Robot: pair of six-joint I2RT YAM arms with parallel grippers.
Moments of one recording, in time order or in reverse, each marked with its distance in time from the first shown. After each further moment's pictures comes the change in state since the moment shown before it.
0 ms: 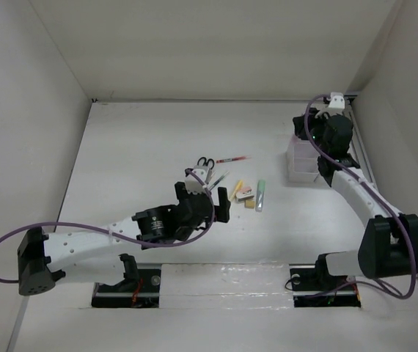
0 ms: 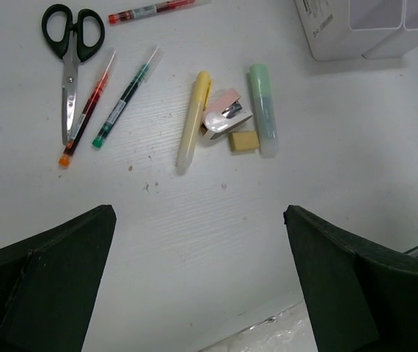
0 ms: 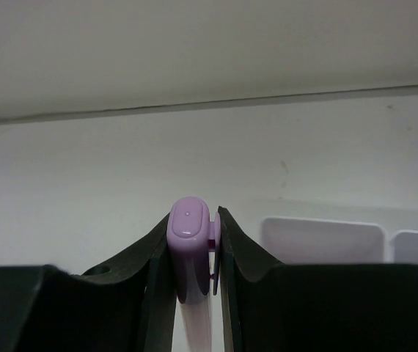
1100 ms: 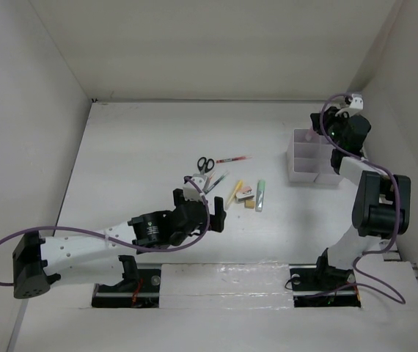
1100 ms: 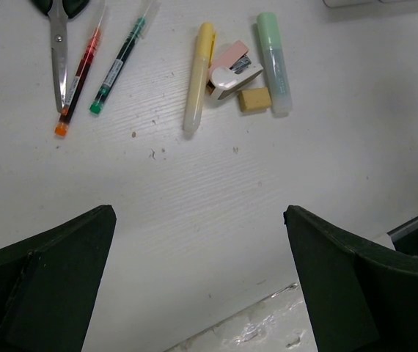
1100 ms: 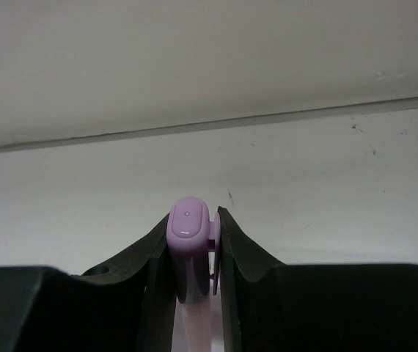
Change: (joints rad) left arm 0.000 -0.067 -0.108 -0.001 0.083 0.018; right arm -0.293 0.364 0.048 0.378 -0.280 0.049
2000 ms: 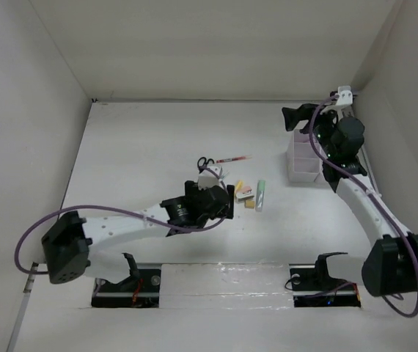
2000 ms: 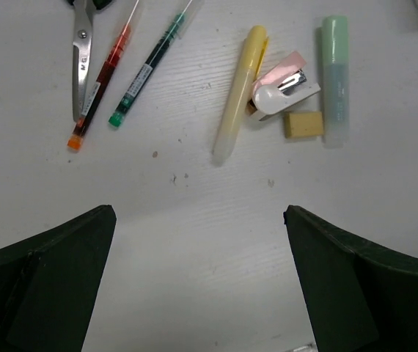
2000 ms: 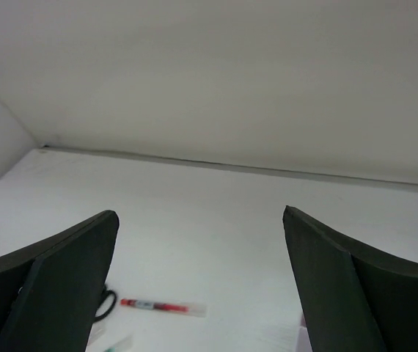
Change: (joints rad) left arm 0.094 0.278 0.130 -0.016 0.002 -0.042; right arm 0.259 -0.423 -0.036 -0.242 0.174 -0.074
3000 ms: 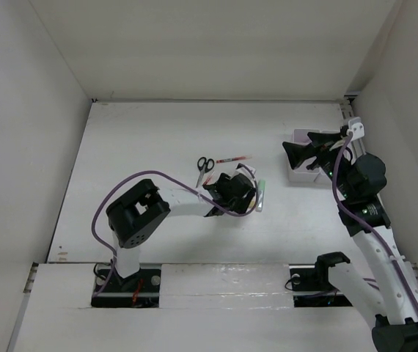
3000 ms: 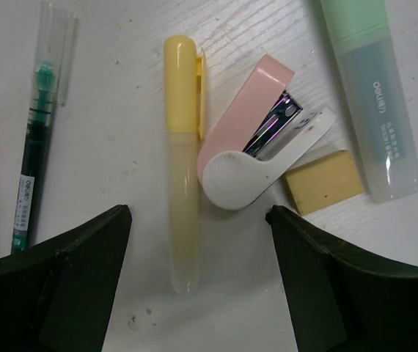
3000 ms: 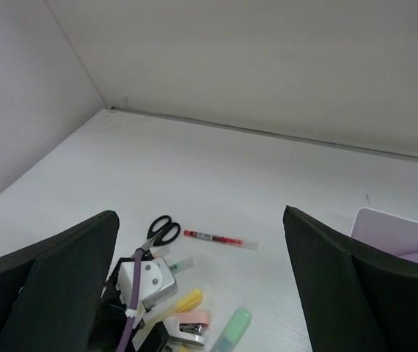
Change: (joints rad) left arm 0.123 0.583 0.230 0.244 0.219 0.394; right arm 0.104 -0.525 -0.141 -0.378 -0.088 -0.003
